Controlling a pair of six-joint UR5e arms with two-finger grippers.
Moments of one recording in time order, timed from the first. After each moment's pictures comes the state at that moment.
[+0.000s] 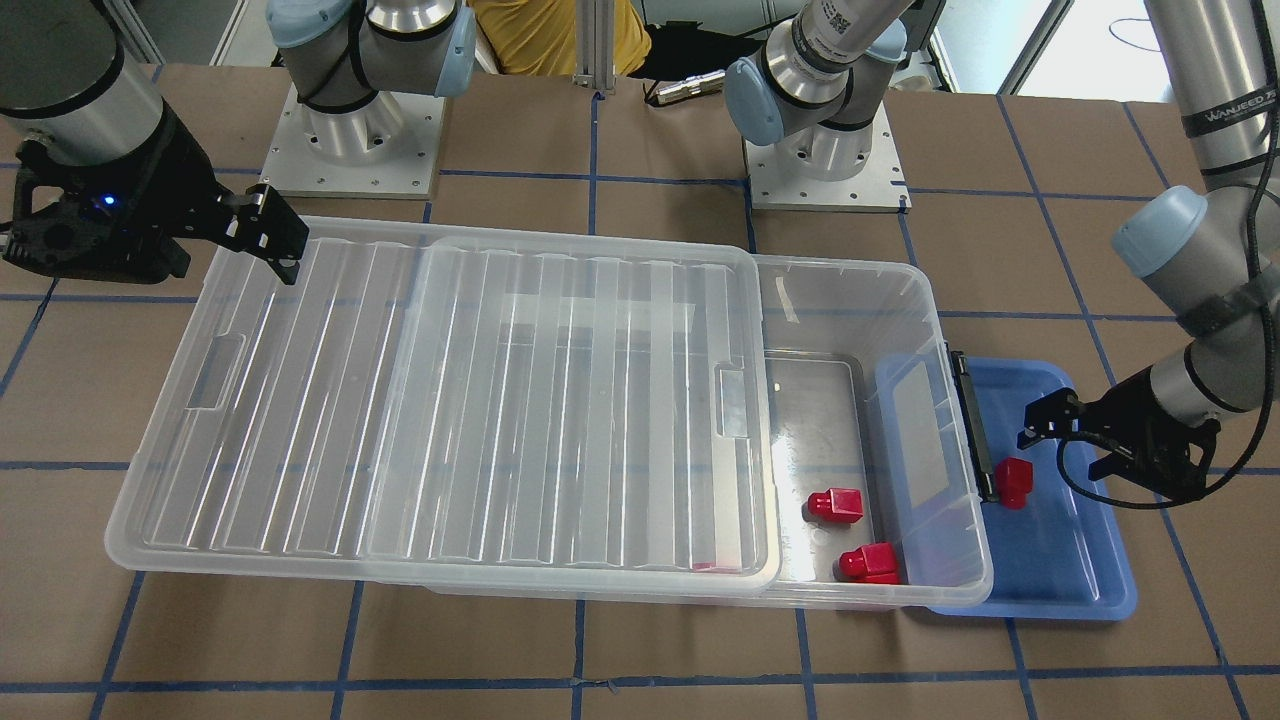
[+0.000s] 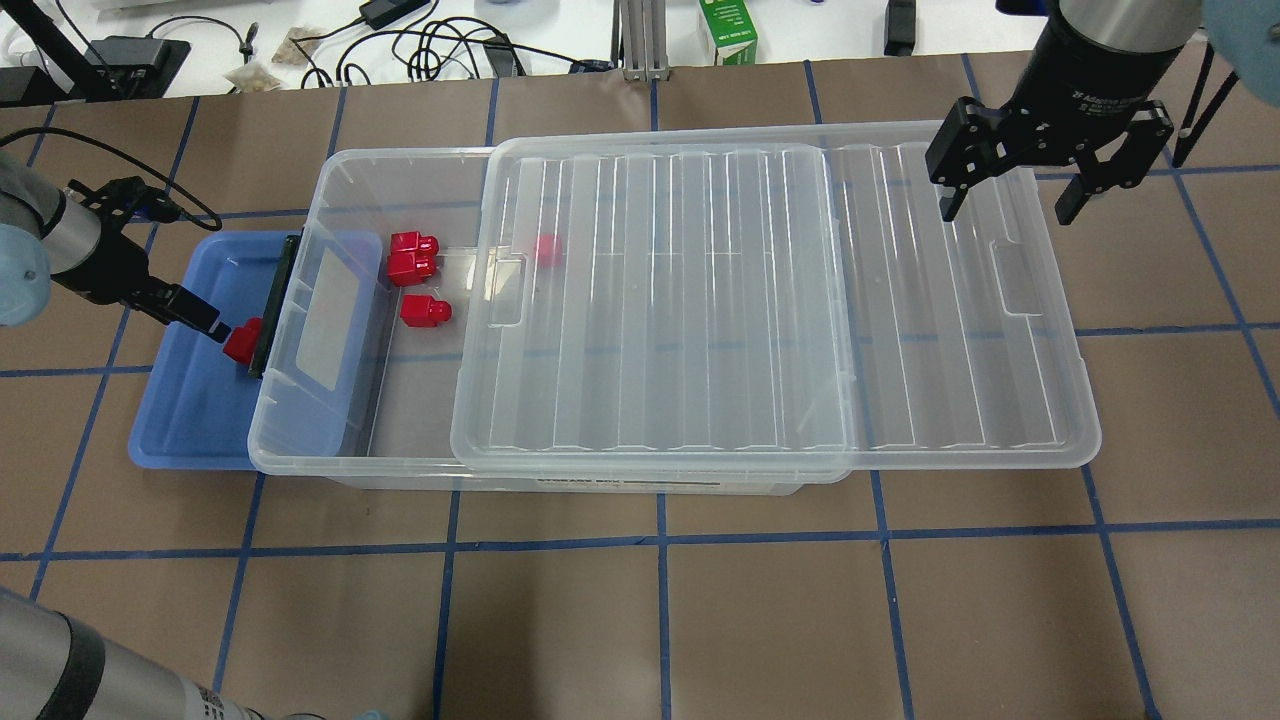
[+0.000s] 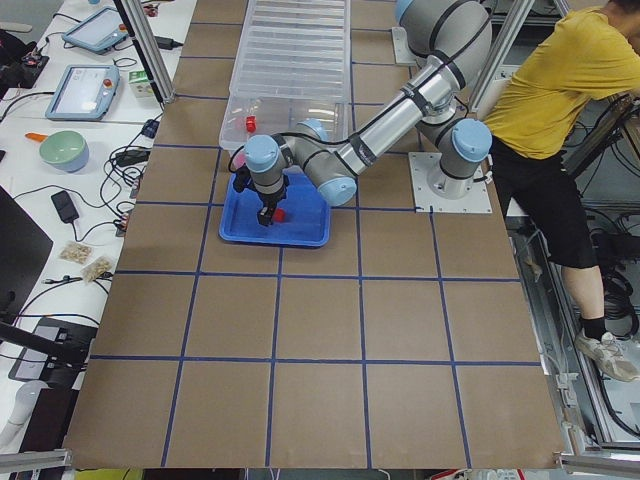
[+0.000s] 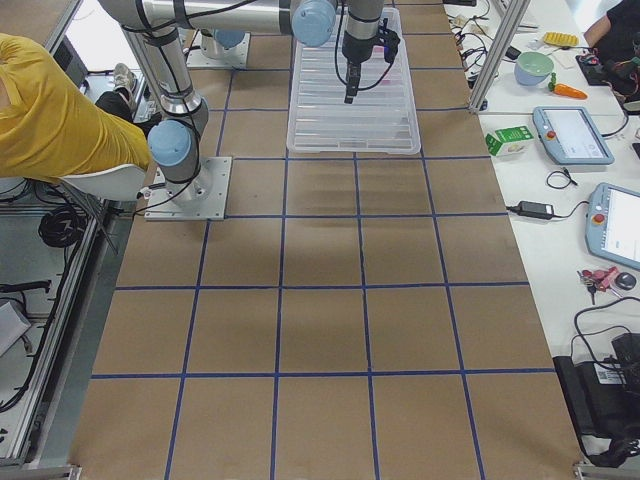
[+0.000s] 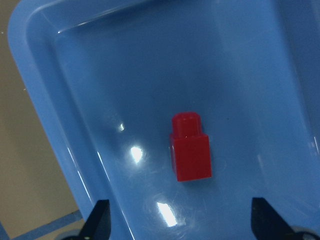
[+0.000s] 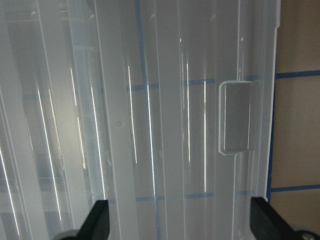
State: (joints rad) left arm -1.01 -1.99 -1.73 -1.10 1.46 0.95; right arm 1.48 -1.51 1.50 -1.47 -1.56 -0.03
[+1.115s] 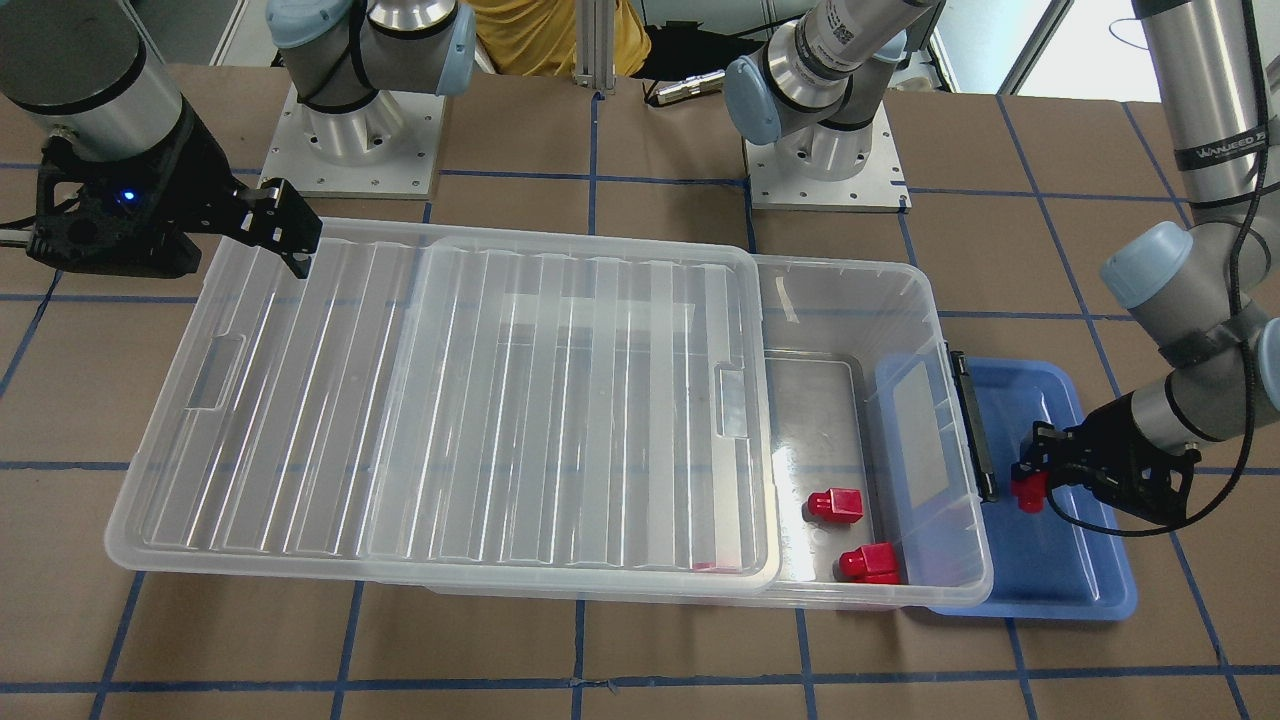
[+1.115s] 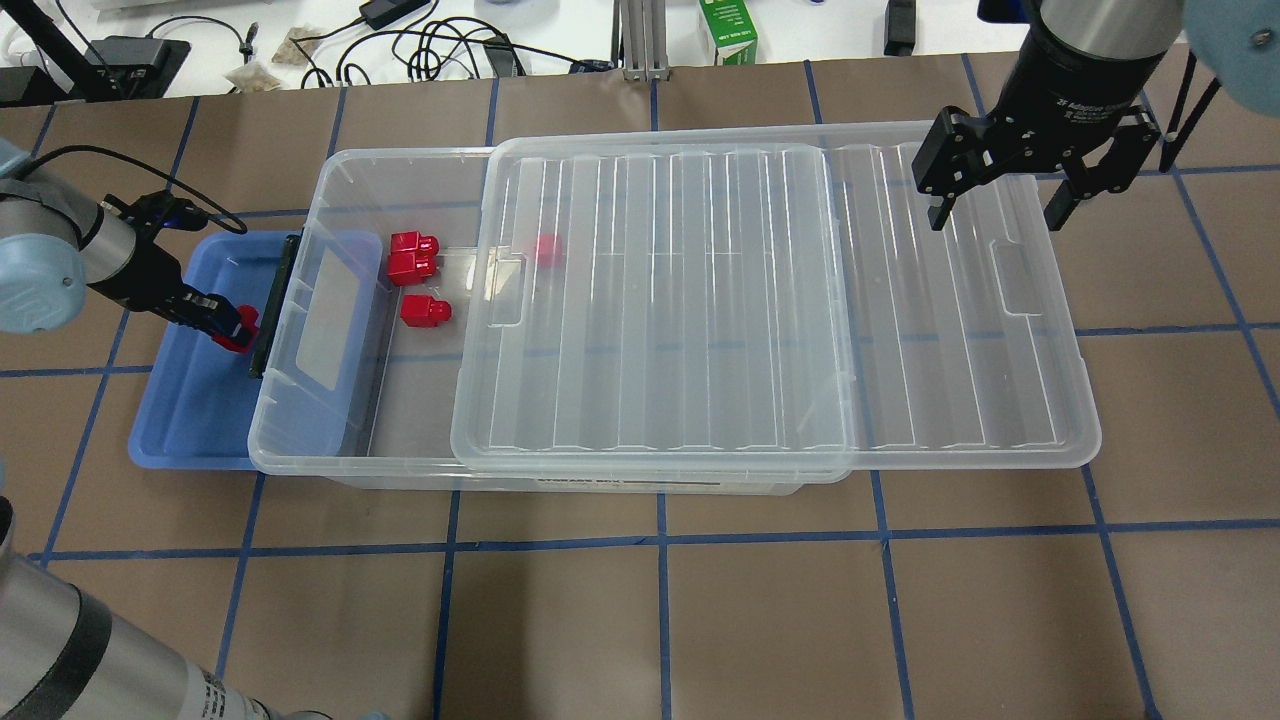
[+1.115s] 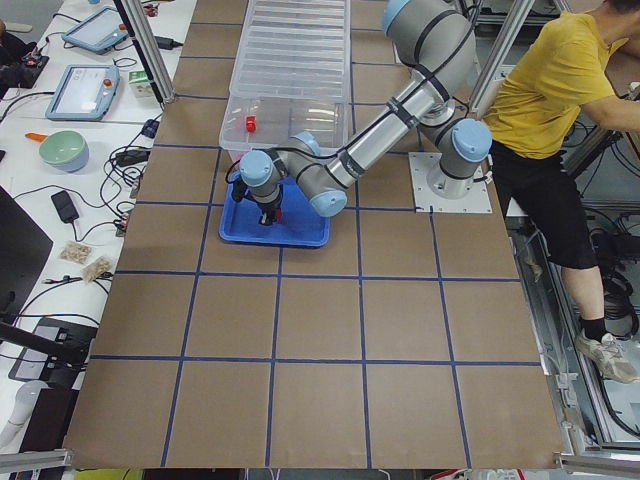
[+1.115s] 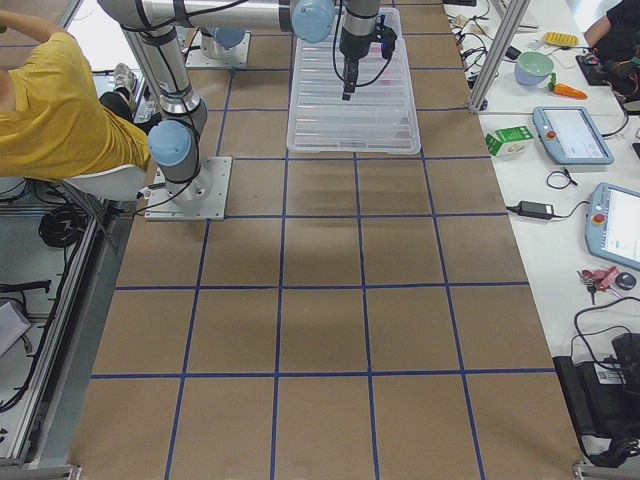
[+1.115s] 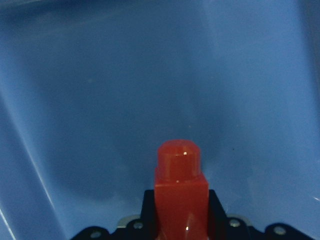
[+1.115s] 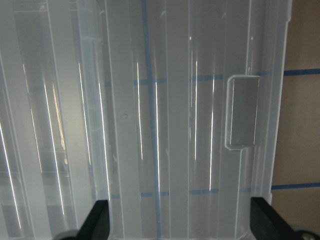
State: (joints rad) left arm -1.02 -2.03 -1.70 -1.10 1.44 0.86; right arm 1.49 -1.51 1.51 -1.47 -1.57 -0.03
